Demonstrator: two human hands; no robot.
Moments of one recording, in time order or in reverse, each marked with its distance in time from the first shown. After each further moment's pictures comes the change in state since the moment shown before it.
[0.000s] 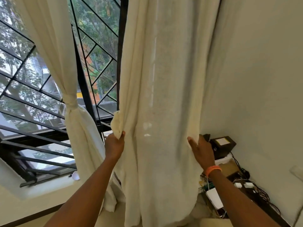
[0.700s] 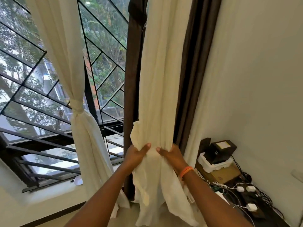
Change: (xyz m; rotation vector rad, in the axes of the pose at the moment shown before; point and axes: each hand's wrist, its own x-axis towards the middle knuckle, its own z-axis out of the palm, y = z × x) left_hand -0.058 0.027 0.003 -0.197 -0.447 -0.055; right_hand -0.035 -0.069 0.084 0.643 -0.352 0.138
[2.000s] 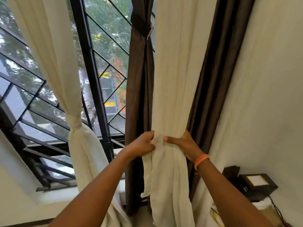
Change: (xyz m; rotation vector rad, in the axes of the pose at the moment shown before) left_hand 0.139 0.101 0.024 0.354 -0.254 0.263; right_hand 0.174 -0.084 -0.068 0.132 -0.310 -0.132
